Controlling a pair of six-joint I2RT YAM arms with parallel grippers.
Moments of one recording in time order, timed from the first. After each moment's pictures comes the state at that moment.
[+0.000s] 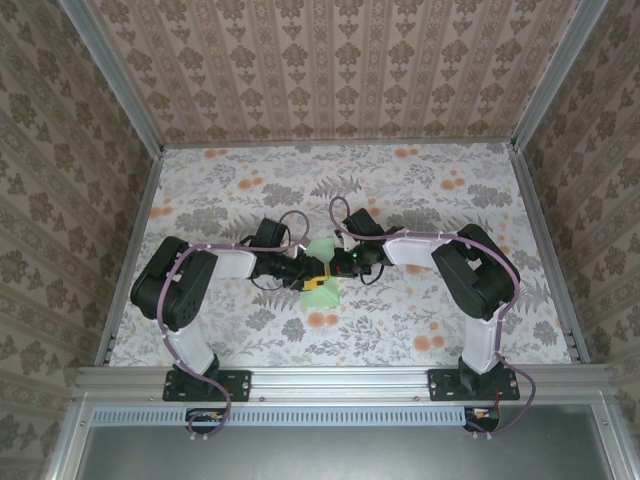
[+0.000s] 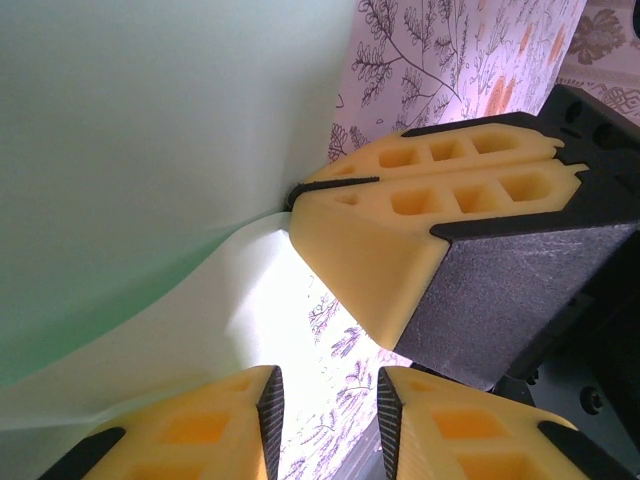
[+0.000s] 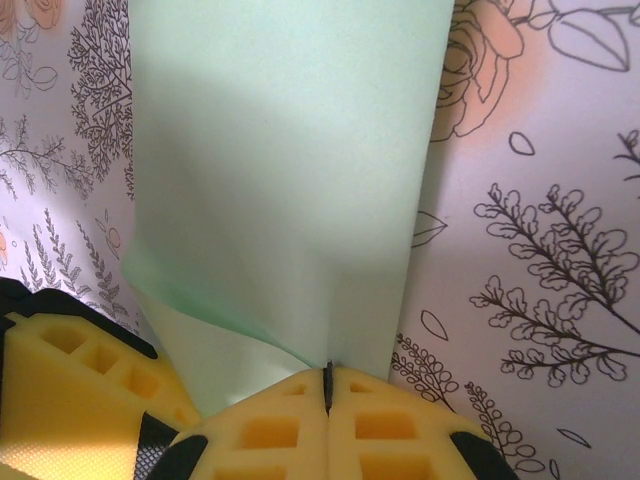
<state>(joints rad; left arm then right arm) -0.53 1.76 0.75 0.01 0.88 -0.85 0.60 1.90 1.07 -0.23 -0.41 0.58</state>
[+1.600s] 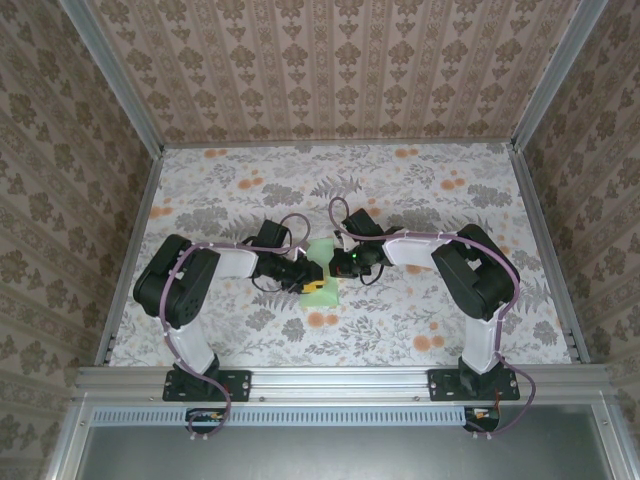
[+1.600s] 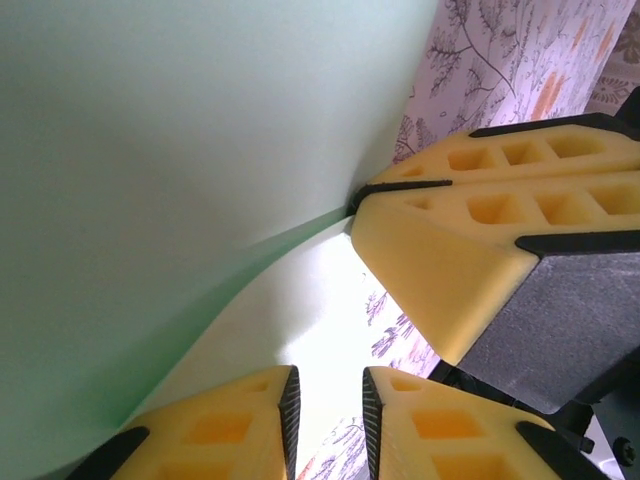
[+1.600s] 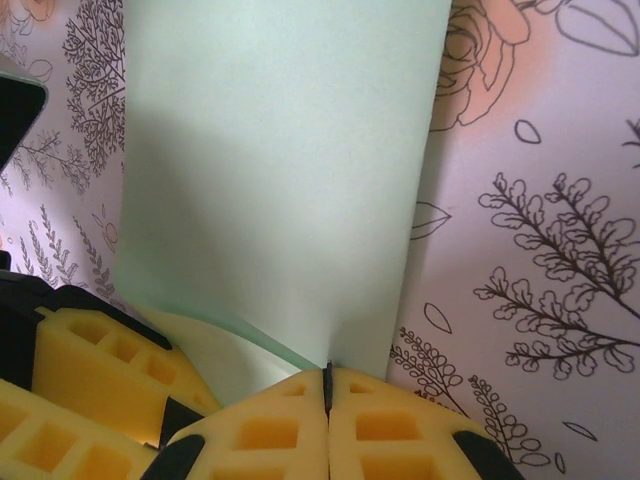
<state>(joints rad) -0.53 1.78 0.77 -0.06 0.84 -0.82 0.60 1.90 1.07 -0.24 -0.40 0.58</state>
